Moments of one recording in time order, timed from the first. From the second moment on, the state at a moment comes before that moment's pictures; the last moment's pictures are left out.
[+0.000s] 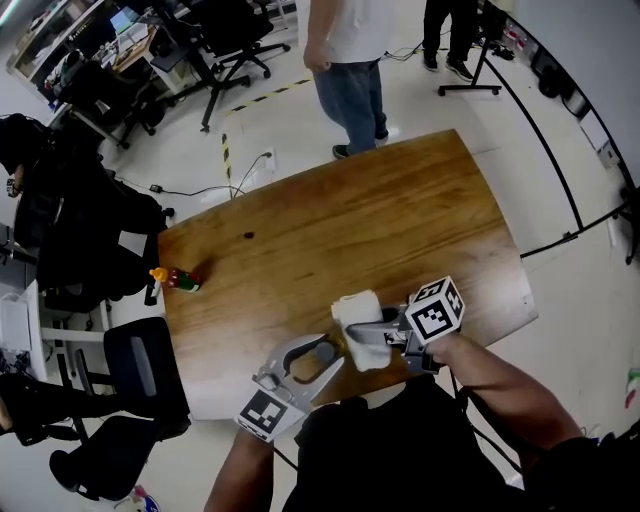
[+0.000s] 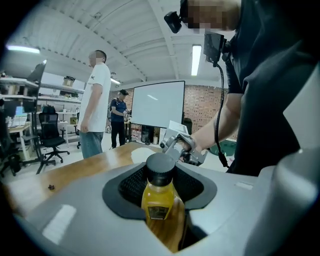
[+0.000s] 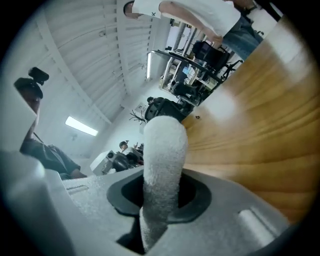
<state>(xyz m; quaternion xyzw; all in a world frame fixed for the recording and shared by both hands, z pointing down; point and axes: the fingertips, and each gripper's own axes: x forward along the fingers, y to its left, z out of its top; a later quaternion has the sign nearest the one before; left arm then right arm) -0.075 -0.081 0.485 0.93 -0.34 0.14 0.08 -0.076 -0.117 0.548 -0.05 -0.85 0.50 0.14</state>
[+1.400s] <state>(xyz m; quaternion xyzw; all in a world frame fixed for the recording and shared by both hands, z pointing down) -0.116 -0.132 0.488 0.84 -0.48 0.07 0.23 -0.101 -0.061 0.547 -0.07 -0.92 0.32 0.19</state>
